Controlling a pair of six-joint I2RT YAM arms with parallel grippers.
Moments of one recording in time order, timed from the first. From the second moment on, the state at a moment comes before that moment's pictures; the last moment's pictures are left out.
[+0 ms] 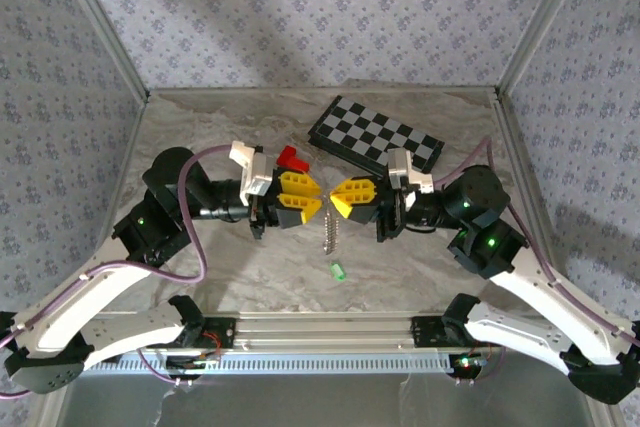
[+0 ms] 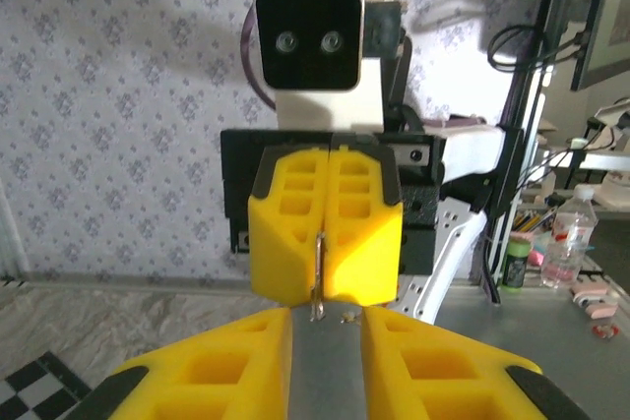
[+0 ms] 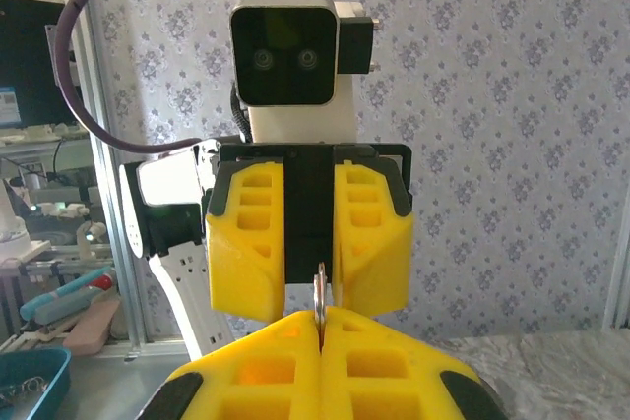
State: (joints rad) left arm -0.91 0.93 1.19 -0.15 0.68 -0.11; right arm 0.85 0.84 1.00 0.14 -0.65 0.18
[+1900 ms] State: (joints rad) left arm -0.93 1.00 1.31 -0.43 0.63 0.09; right arm 0.88 0.83 1.08 -0.17 -0.52 0.01
